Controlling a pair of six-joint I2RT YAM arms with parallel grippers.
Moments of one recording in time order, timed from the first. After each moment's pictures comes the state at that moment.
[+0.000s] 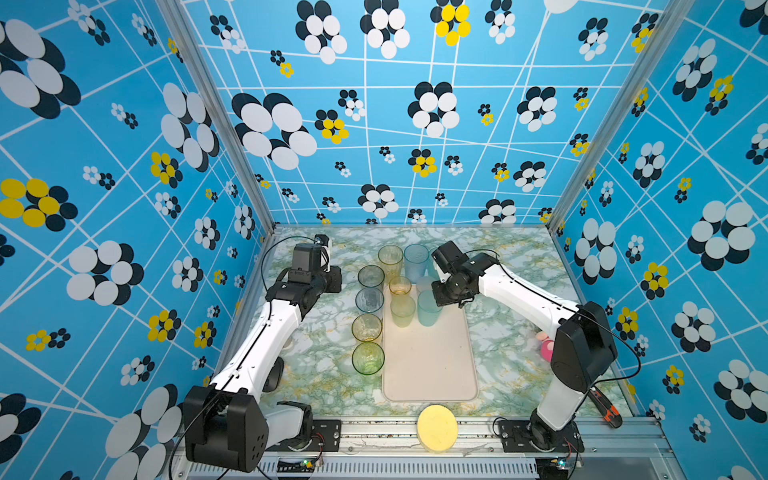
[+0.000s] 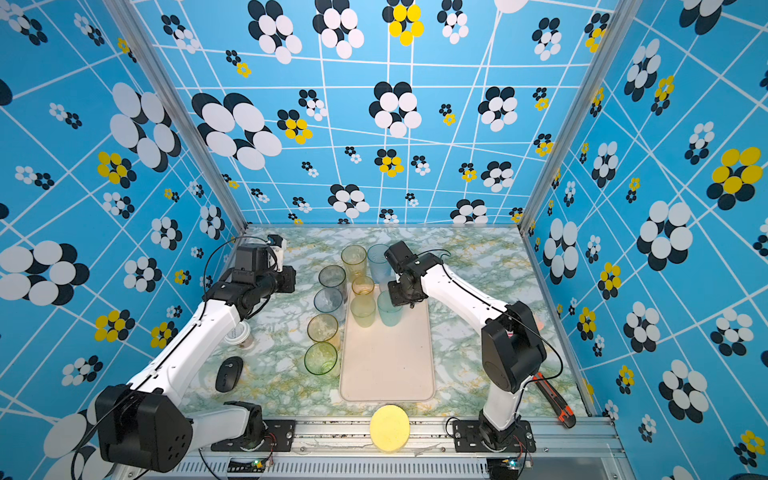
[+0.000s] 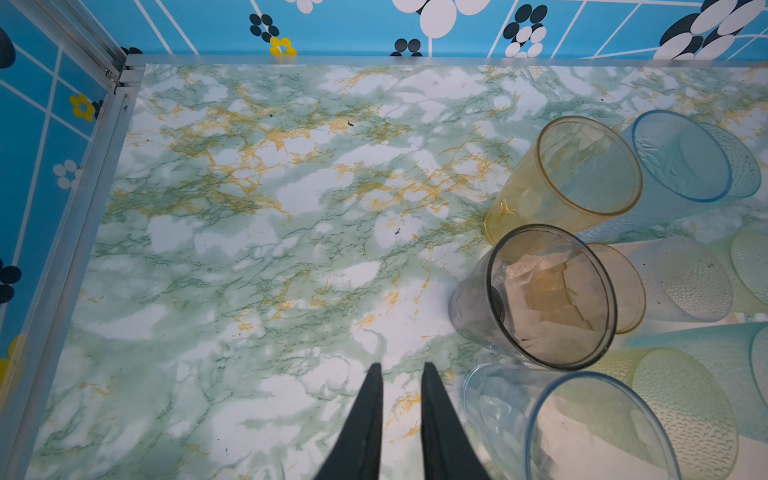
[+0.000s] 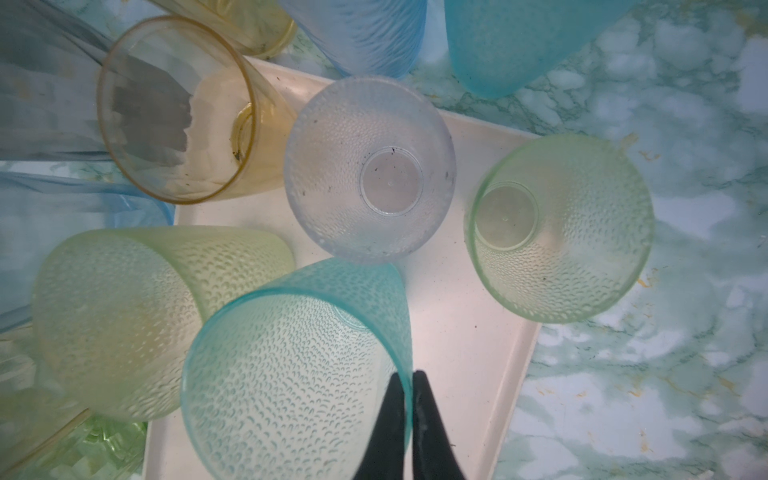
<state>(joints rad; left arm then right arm) -0.15 1.26 1.04 -0.47 0.05 -0.10 0.62 1.77 1.47 -0.91 0.07 0.33</state>
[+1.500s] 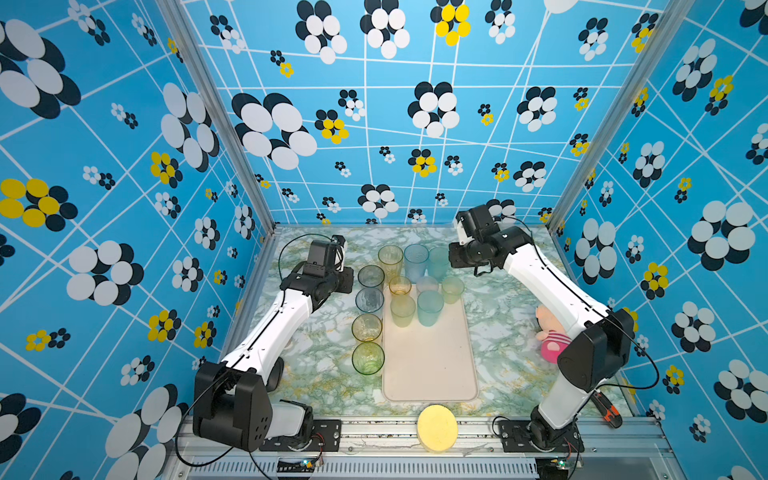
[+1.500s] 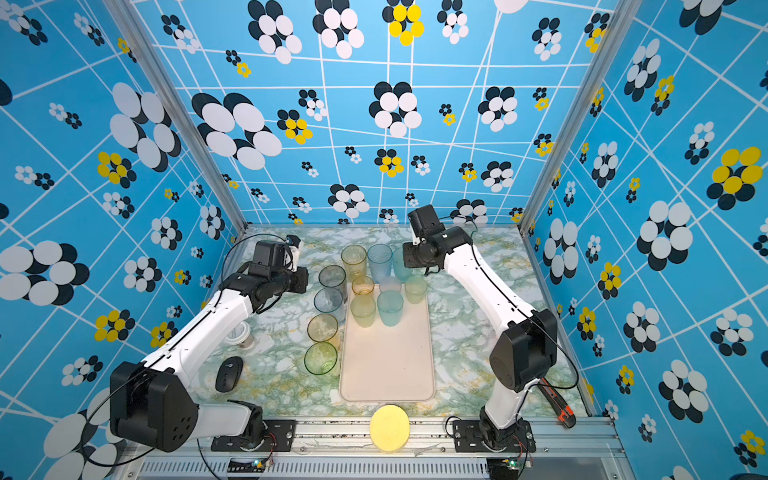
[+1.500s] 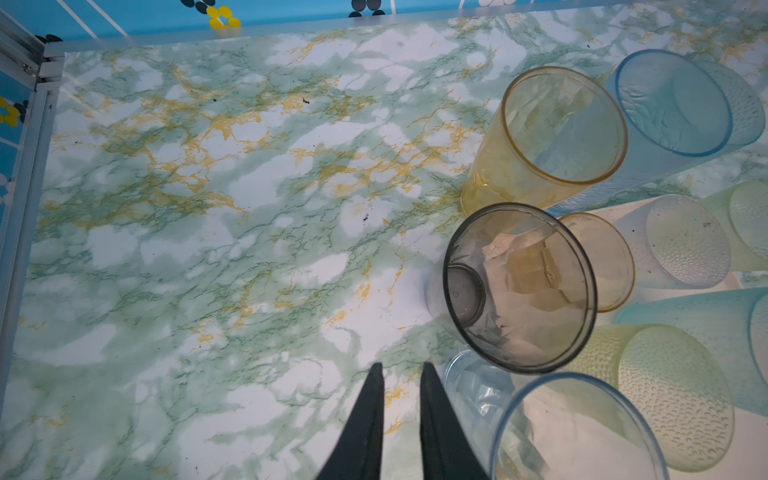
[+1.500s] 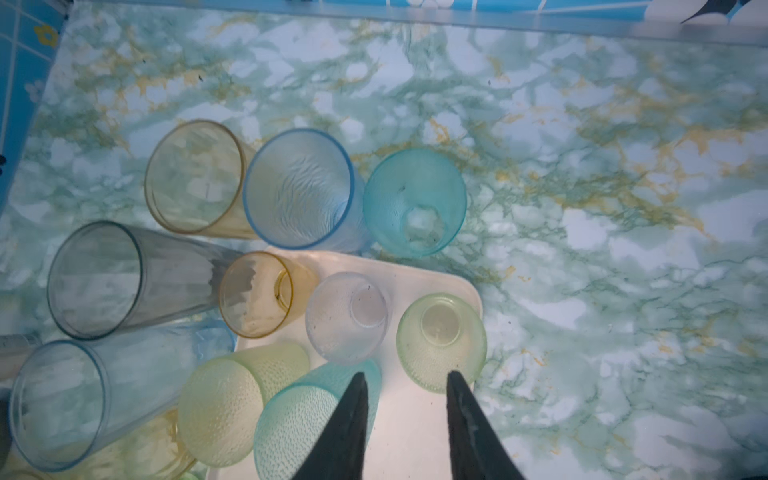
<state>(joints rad) -0.24 1.36 1.11 -0.52 0.04 -0.08 0.45 1.77 1.78 -0.92 0.07 0.26</state>
